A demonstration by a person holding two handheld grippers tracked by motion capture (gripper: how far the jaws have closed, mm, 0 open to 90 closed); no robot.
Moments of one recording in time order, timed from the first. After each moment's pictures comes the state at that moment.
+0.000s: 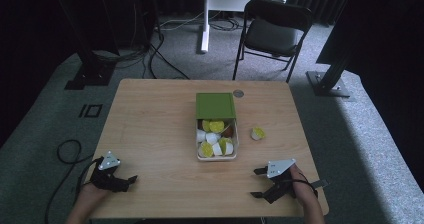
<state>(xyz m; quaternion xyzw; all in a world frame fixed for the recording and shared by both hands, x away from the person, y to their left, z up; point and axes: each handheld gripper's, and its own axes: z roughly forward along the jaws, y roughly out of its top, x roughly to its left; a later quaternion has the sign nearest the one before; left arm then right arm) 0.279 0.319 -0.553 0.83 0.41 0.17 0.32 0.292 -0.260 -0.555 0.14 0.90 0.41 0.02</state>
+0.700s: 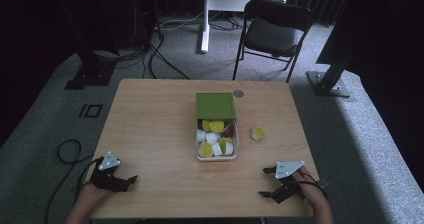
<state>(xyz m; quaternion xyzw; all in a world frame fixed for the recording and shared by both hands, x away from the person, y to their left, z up) 0.279 0.319 -0.553 0.83 0.41 0.17 0.33 0.289 -0.285 -0.559 0.15 0.91 0.39 0.06</state>
